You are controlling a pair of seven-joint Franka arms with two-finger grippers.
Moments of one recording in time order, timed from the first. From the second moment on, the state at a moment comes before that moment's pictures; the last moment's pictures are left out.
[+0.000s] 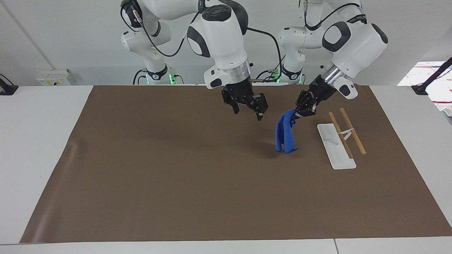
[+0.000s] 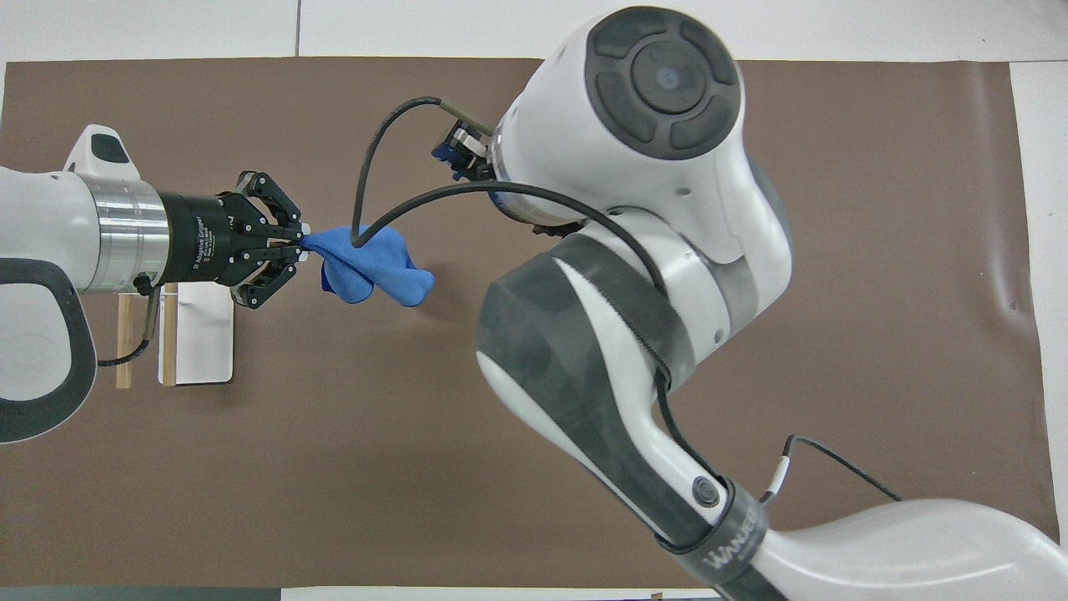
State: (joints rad) left arm -0.15 -0.09 -0.08 -1.96 -0.55 2.08 -1.23; right arm 0.40 0.44 0.20 -1.15 0.03 1.84 1.07
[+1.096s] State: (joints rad) left arm -0.01 -0.09 -0.07 -1.96 0.10 2.18 -0.45; right arm -0.16 0.24 0.18 -1.17 -0.07 1.31 0.16
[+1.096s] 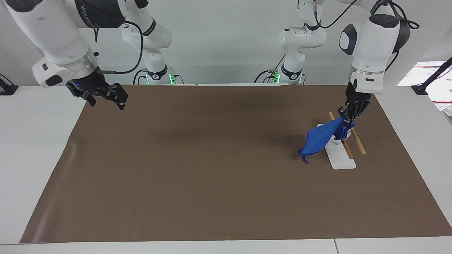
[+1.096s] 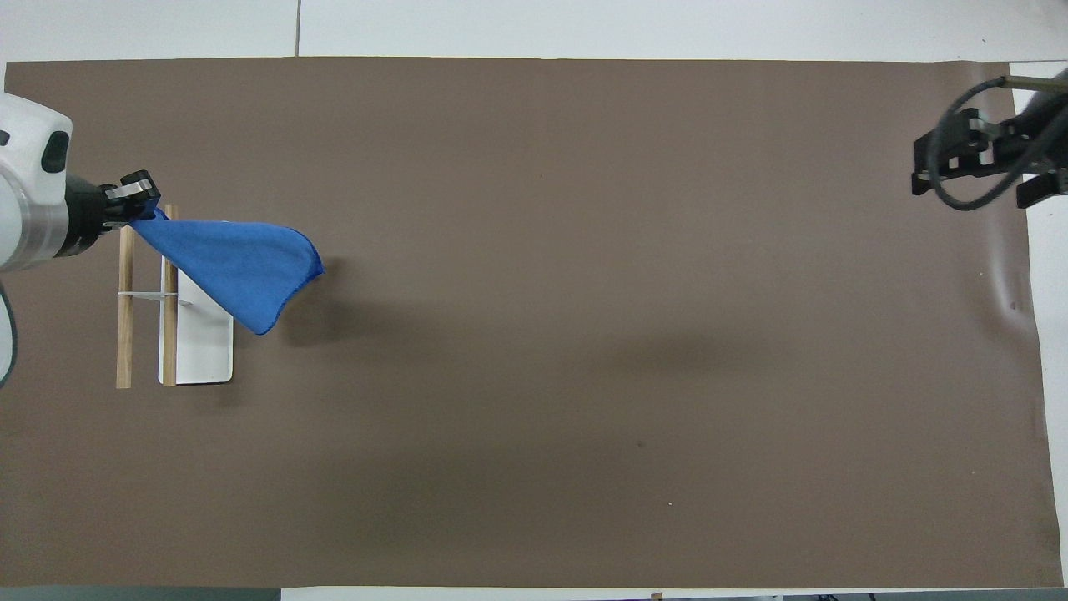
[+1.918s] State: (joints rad) left arm 0.25 -0.09 -0.07 -2.08 0.10 2.40 -0.22; right arm -0.01 -0.02 -0.15 -1.63 -0.06 1.49 0.00
